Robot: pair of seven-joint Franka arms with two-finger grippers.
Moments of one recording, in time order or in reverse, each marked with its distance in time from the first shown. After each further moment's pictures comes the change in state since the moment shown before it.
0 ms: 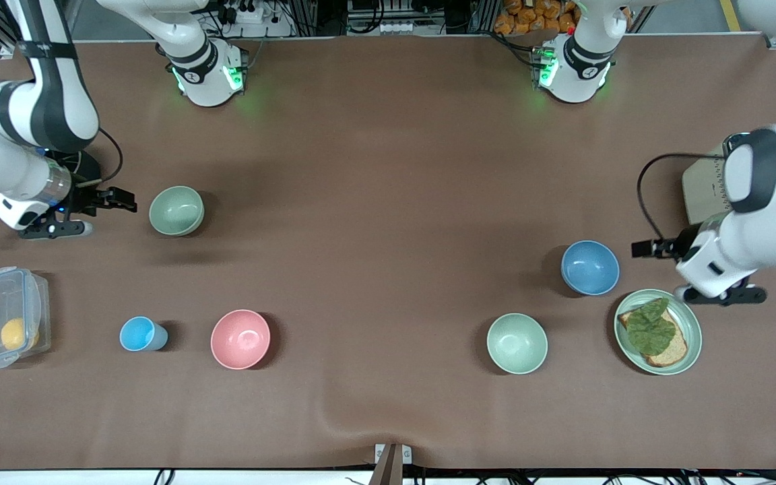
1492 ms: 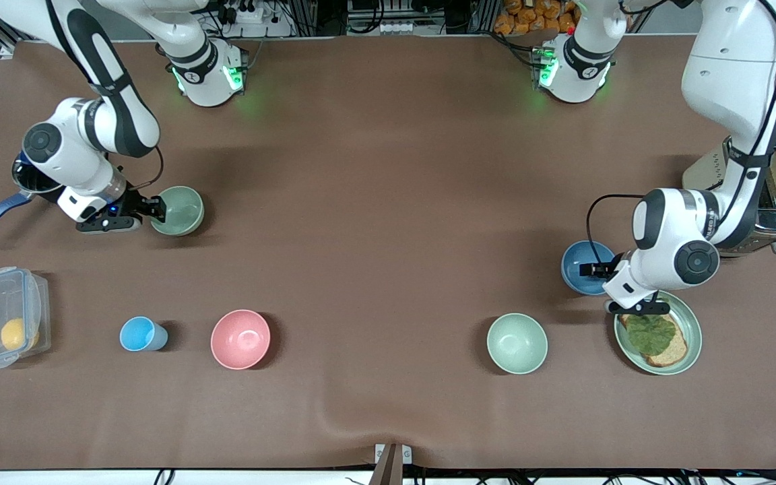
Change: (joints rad) left arm -0.003 0.168 -0.001 -0.287 0.050 0.458 -0.015; right arm 0.000 0.119 -0.001 -0.319 0.000 0.596 -0.013
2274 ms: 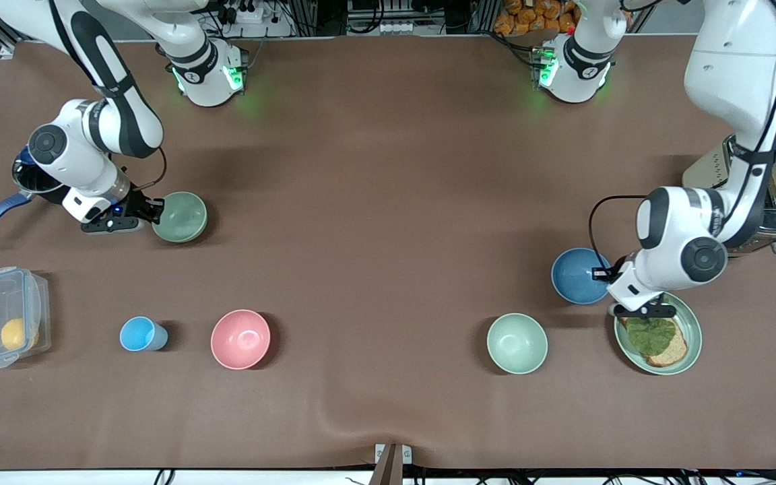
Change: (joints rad) left arm 0.001 -0.058 -0.001 0.022 0.000 0.009 -0.012; right arm 0.005 -0.010 0.014 0.022 0.001 -0.070 0.001
